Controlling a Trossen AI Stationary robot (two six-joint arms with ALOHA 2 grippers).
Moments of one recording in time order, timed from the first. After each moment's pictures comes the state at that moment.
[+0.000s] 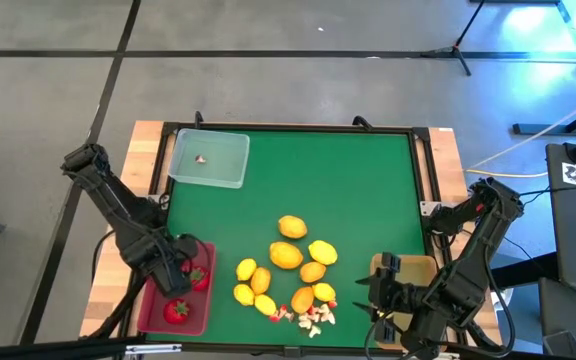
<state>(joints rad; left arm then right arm) -0.85 1.33 1.02 -1.24 -0.03 -1.38 0.94 1.66 1.66 -1.11 0.66 0.97</state>
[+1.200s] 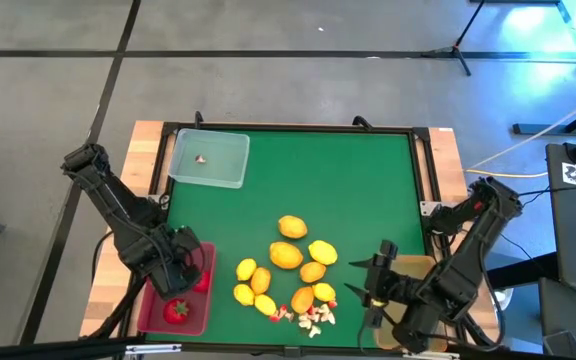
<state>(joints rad) -0.86 1.33 1.02 -1.25 -0.27 -1.57 0.89 1.66 1.66 -1.13 0.86 0.93</state>
